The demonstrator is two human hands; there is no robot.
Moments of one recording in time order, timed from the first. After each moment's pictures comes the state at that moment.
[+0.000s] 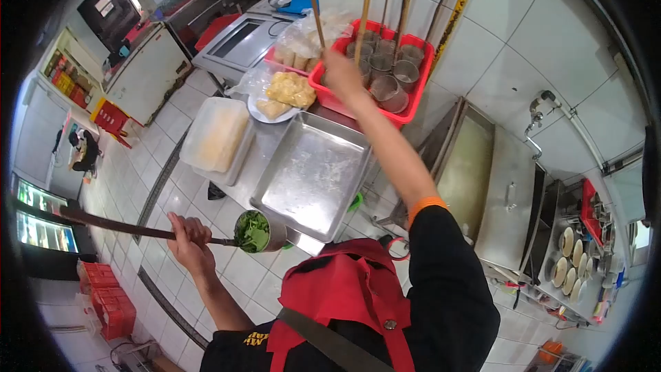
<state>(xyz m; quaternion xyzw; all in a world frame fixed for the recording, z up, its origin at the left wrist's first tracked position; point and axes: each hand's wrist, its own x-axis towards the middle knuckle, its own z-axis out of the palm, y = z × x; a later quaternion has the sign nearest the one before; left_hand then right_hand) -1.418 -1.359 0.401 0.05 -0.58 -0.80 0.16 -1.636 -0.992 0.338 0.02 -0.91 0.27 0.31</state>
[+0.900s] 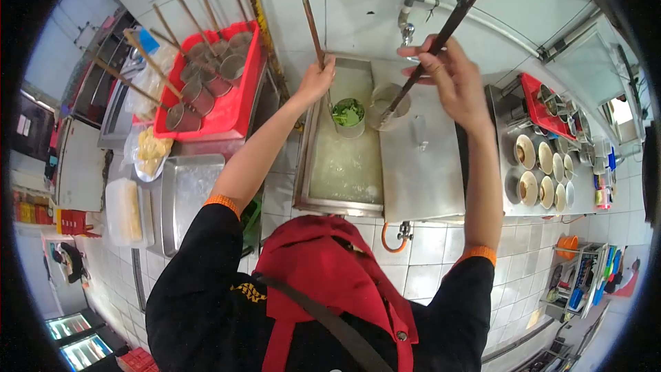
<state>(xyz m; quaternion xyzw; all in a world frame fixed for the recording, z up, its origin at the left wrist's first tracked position) -1.464 -0.715 0.281 -0.38 -0.68 -0.55 -0.30 -1.205 -0.660 0.469 -0.12 -0.80 0.49 0.31</state>
